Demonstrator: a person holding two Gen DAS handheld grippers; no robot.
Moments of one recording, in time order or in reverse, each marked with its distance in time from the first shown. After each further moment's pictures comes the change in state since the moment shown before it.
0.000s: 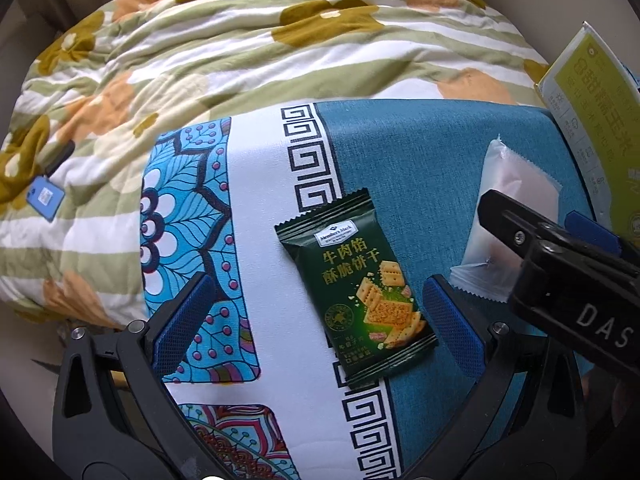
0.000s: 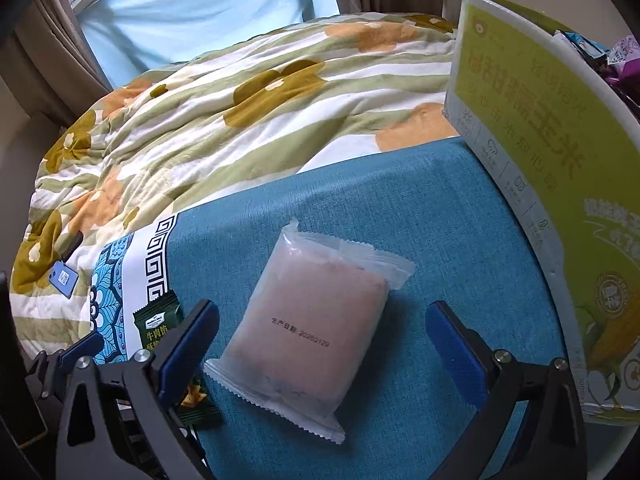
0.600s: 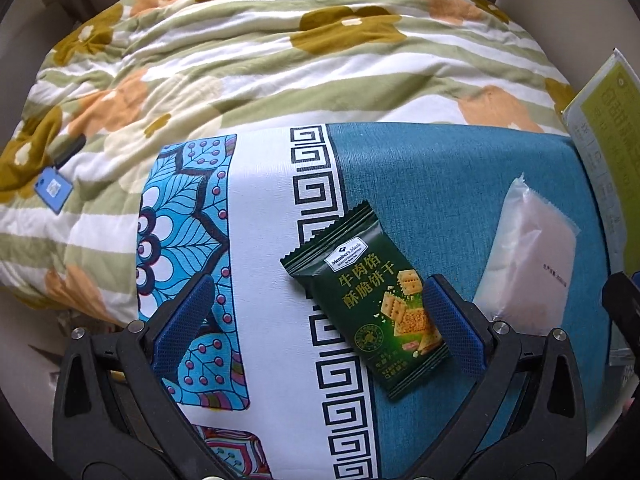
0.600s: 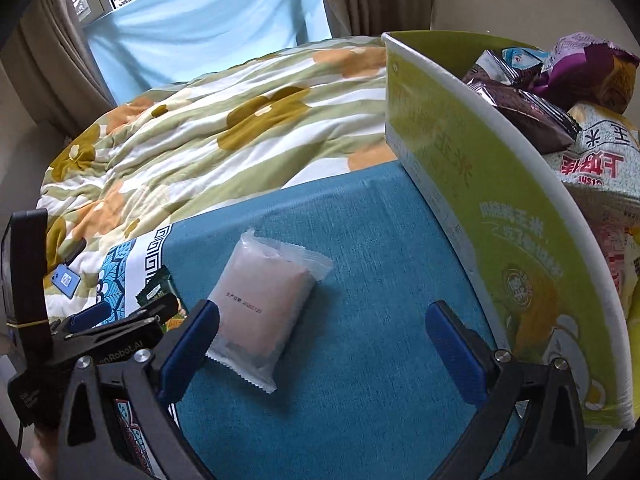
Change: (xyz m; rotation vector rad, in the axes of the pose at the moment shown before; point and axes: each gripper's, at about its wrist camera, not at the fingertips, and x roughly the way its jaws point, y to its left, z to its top) left arm 0.014 -0.004 0.021 -0.059 -0.024 0.050; right arm -0.049 -0.048 -0.010 0.004 -0.083 0.004
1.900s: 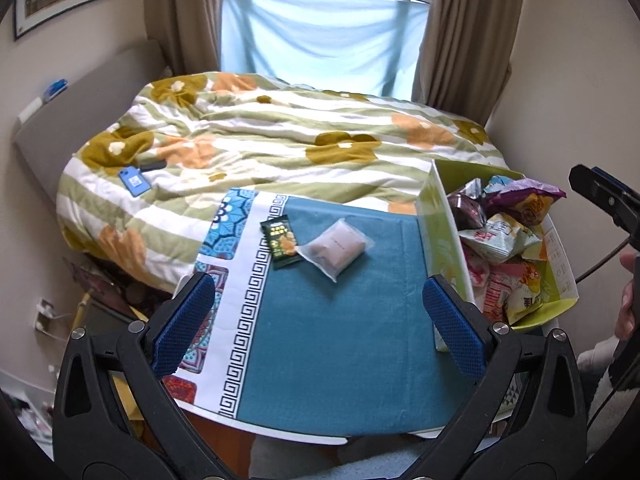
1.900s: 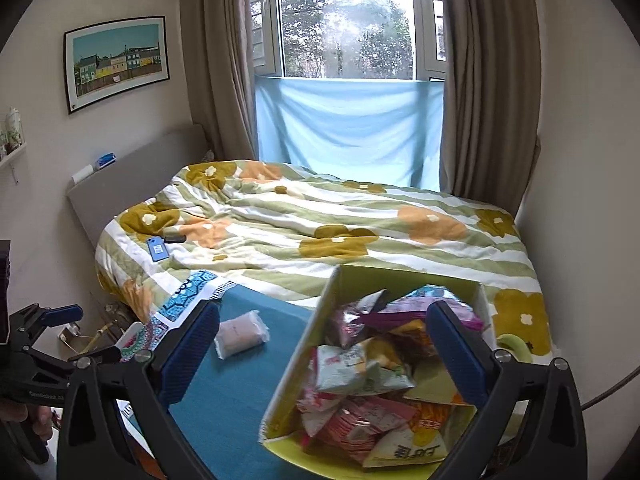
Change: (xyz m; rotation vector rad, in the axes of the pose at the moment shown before) left arm -0.321 -0.127 -0.142 -0.255 -0.389 0.073; right arm -0.234 -0.150 0.060 -0.525 -0.375 0.394
